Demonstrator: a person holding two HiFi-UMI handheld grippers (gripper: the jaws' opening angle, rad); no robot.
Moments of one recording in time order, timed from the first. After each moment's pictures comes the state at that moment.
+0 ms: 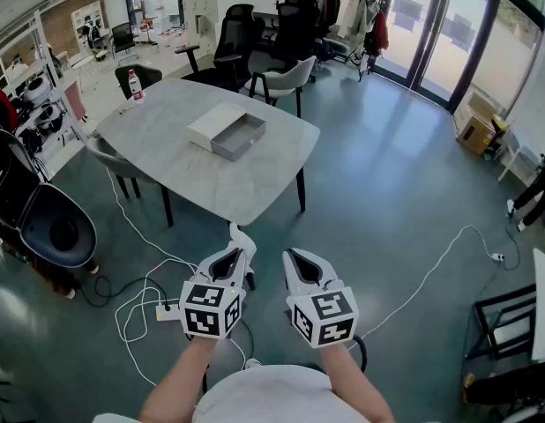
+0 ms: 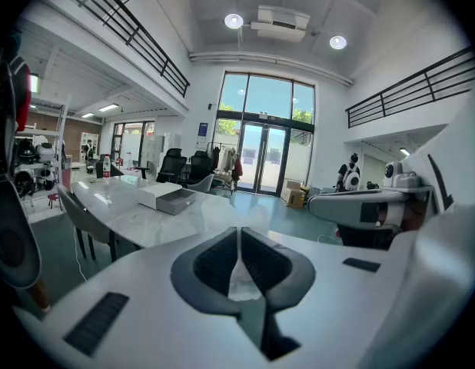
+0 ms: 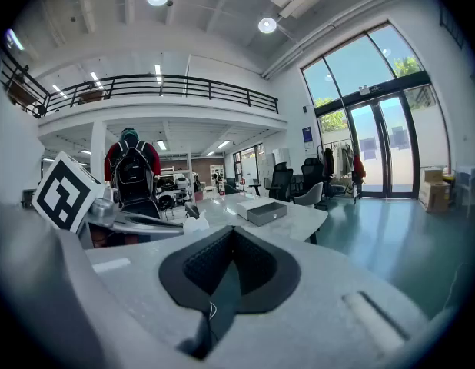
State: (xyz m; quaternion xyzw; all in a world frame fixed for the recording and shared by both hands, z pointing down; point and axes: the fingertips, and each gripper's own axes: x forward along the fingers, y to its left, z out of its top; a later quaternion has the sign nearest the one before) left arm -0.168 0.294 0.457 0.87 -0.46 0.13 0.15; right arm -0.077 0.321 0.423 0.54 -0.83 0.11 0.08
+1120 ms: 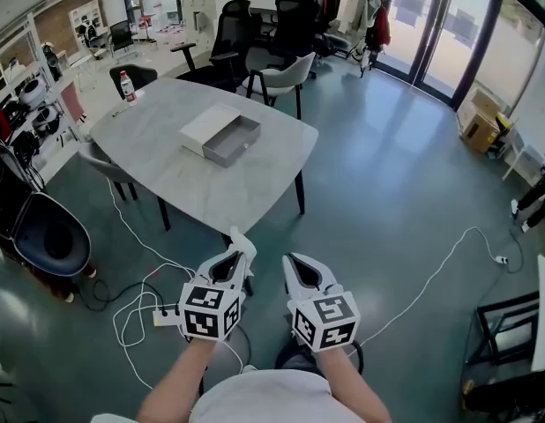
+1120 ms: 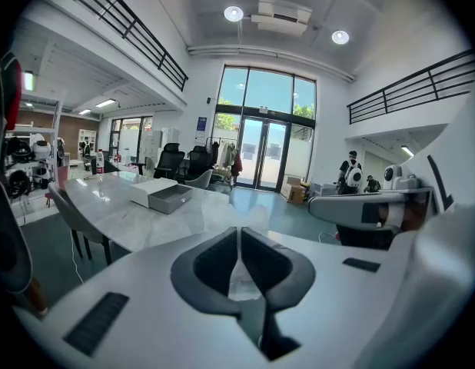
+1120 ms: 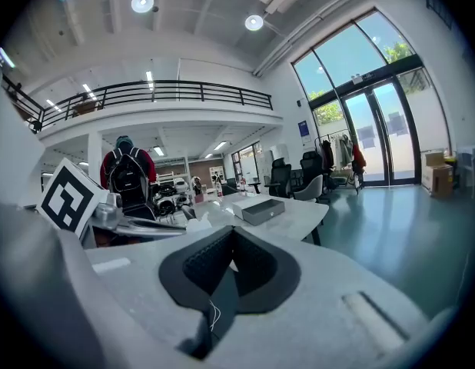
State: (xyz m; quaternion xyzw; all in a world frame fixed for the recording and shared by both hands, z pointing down) left arm -0.137 0.249 0.471 0.87 -0.45 0.14 0.16; right arm -0.047 0.278 0.439 0.54 -0.83 0.15 0.05
